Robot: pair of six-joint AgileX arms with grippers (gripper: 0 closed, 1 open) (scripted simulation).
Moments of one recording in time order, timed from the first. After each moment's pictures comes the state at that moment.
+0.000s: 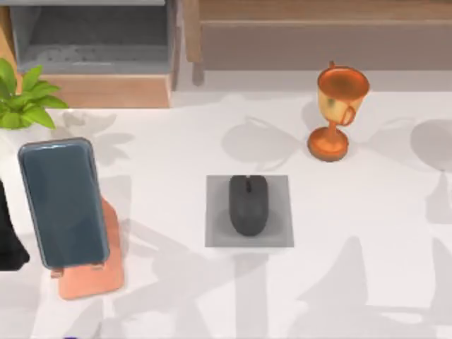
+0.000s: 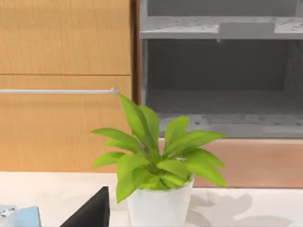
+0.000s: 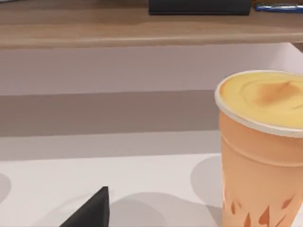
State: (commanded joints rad) left arm 0.00 0.00 0.00 0.00 0.00 0.00; right arm -0.18 0.89 0.14 0.61 -0.12 0.00
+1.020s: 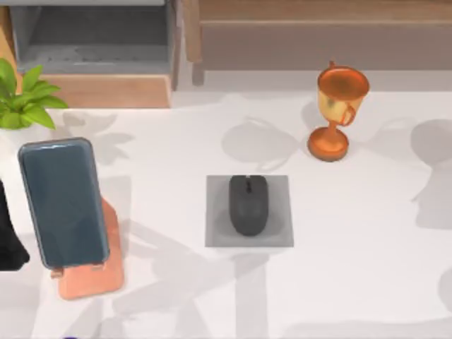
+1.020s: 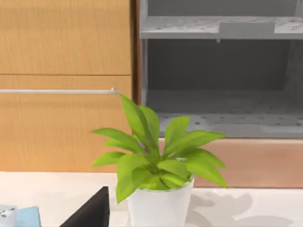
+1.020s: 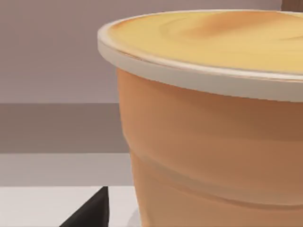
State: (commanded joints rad) left arm 0.00 0.00 0.00 0.00 0.00 0.00; right arm -0.38 2.19 0.52 1.66 -0.33 0.00
